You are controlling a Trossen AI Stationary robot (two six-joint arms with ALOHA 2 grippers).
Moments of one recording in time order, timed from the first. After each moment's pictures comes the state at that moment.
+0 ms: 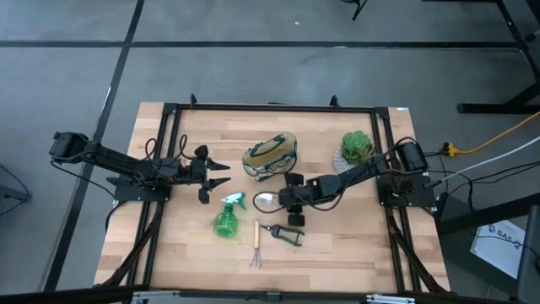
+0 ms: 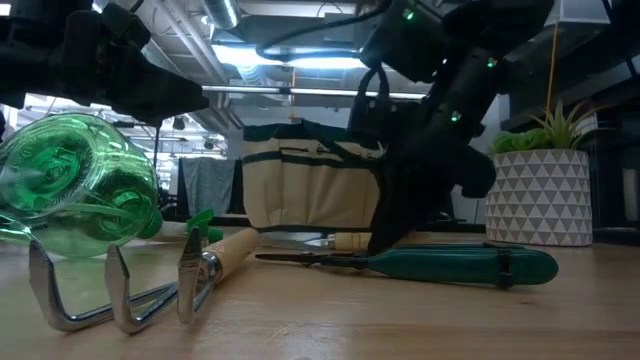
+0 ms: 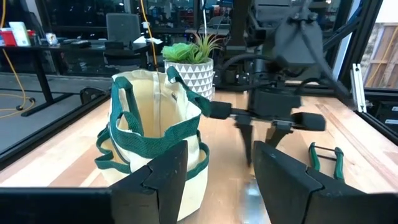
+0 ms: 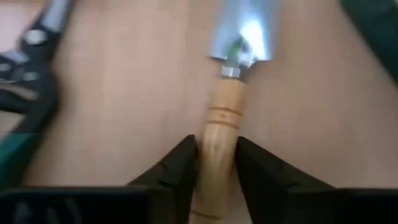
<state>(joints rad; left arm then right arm) -0.11 0.79 0.05 0.68 -0.27 -0.06 0.24 1.90 1.01 -0.17 0.12 0.17</state>
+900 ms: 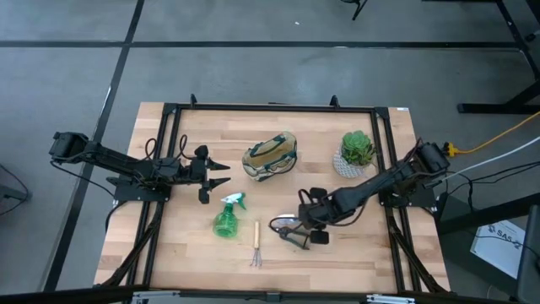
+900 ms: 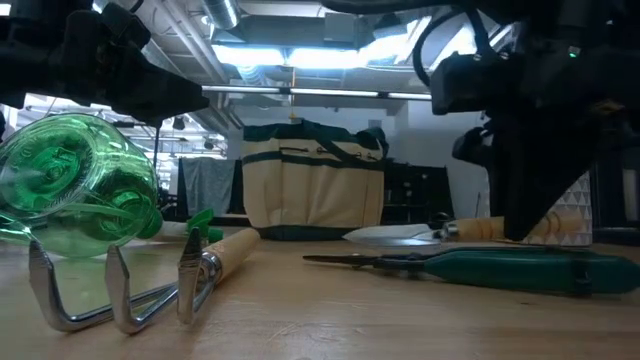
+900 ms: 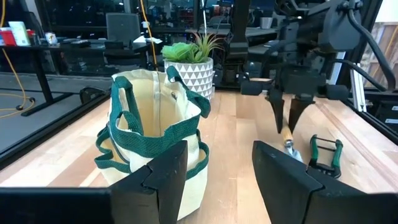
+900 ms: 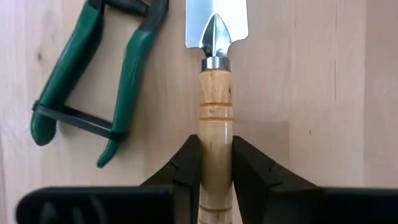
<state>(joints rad) -0.11 0.79 0.05 0.68 -0.27 -0.06 0.43 1.73 0.98 -0.52 0.09 0.44</state>
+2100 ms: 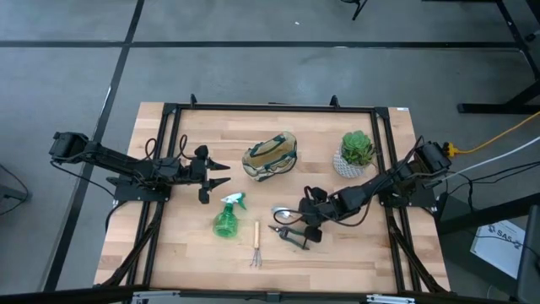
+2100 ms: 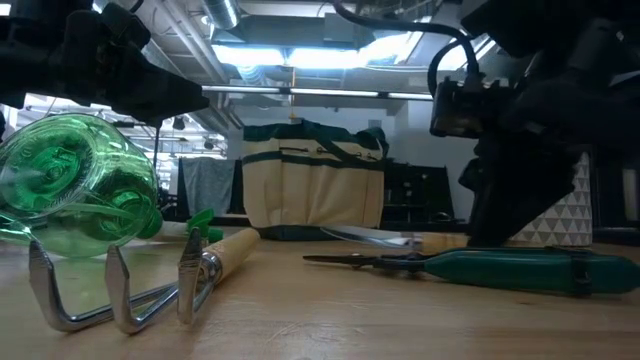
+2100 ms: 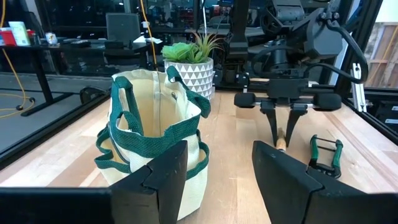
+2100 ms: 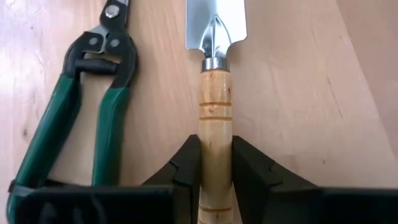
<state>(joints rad) -0.11 0.79 0.05 0.68 -0.27 -0.06 0.40 1.73 0.78 -0.15 0.18 0.61</state>
